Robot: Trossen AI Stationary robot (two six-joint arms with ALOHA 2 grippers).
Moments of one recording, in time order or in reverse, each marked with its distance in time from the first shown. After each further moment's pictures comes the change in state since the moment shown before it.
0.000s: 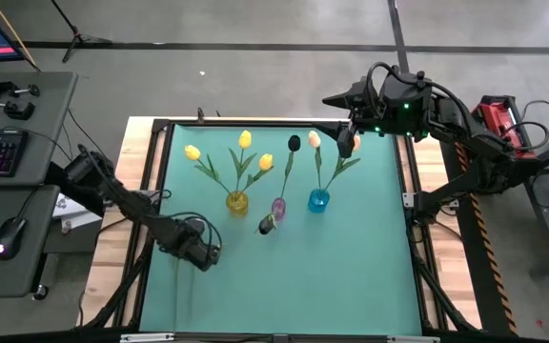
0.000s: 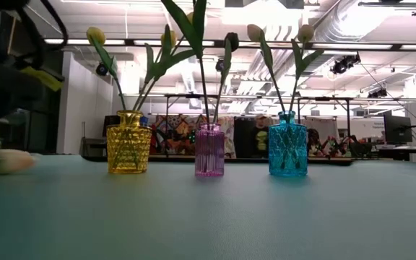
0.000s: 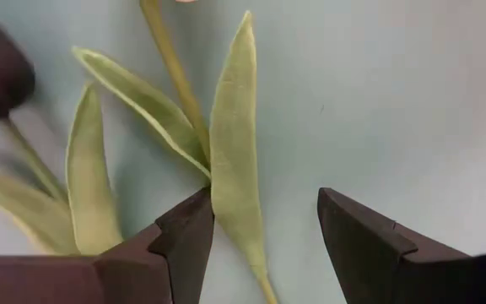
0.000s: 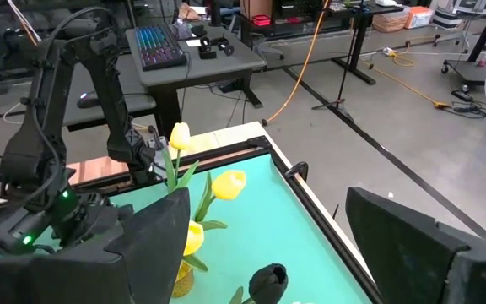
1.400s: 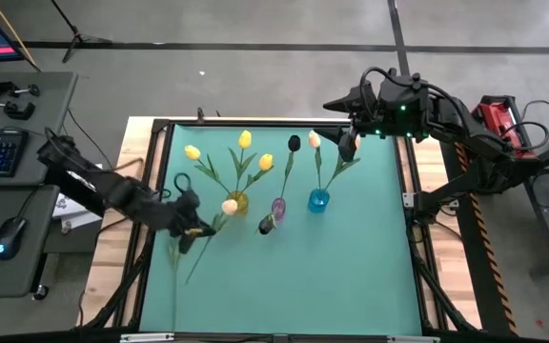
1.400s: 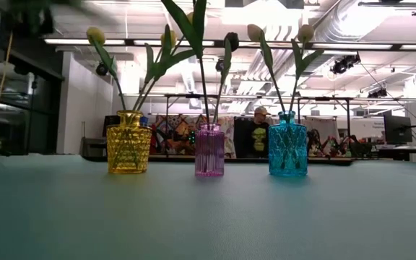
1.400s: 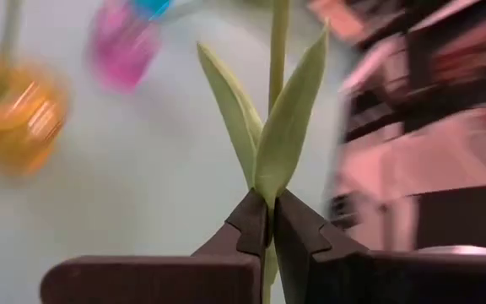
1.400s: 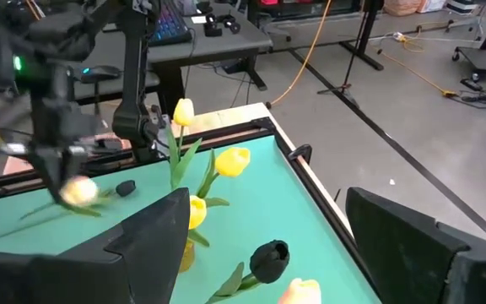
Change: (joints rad) left arm 0.057 -0.597 0.071 0.185 -0.323 0.904; right arm 0.000 0.000 0.000 -0.060 -0.022 -0.015
